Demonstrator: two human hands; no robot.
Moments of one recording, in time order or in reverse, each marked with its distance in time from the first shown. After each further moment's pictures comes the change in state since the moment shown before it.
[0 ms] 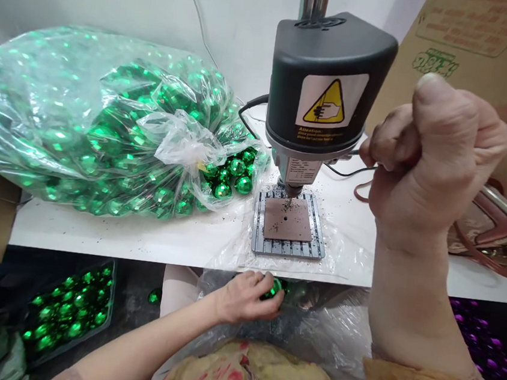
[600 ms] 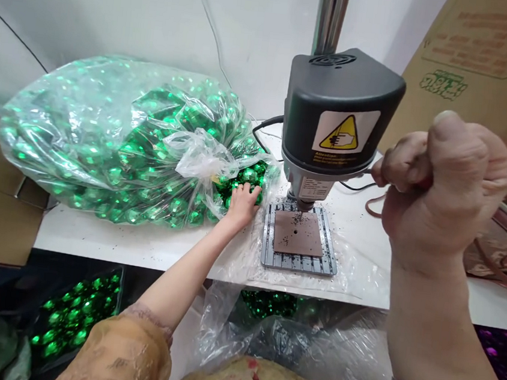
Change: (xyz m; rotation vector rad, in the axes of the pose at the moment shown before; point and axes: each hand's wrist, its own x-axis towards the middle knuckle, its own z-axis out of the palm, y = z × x) left_hand 0.098 -0.165 -0.039 0.173 0.033 -0.841; right_hand -0.002 0.003 -0.005 -0.046 0.013 0.028
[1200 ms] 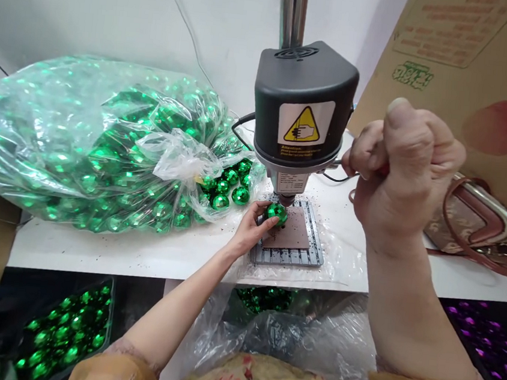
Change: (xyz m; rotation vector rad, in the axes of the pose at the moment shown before) left_hand -0.058 0.046 0.035 -1.096 -0.175 -0.102; right_hand 0.000 0.000 0.001 0.027 -0.010 0.023
